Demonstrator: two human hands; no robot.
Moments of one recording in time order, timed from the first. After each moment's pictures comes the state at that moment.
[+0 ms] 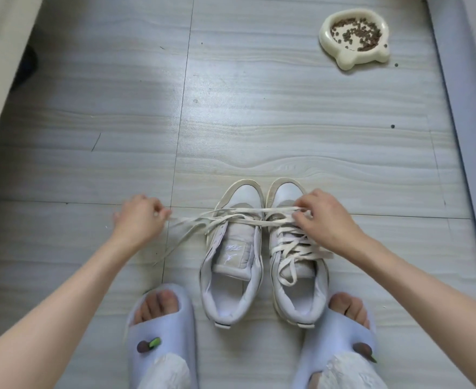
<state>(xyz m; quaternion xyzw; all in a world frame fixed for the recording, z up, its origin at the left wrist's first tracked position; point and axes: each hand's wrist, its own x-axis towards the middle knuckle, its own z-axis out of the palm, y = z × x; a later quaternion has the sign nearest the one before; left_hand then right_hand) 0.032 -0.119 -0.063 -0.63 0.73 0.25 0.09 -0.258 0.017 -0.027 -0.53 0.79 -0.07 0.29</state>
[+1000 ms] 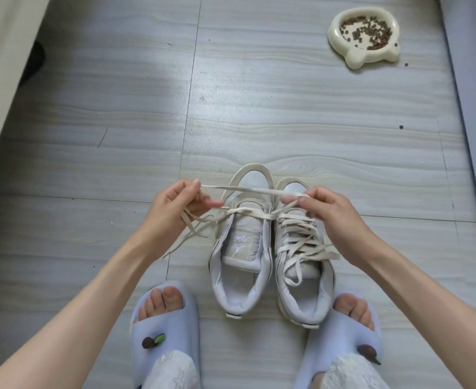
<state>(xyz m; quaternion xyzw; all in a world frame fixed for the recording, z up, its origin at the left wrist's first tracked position) -0.009 -0.091 -0.023 -0.45 0.41 0.75 -0.26 -0.240 0.015 0.002 -0.25 0.71 -0.39 0.53</state>
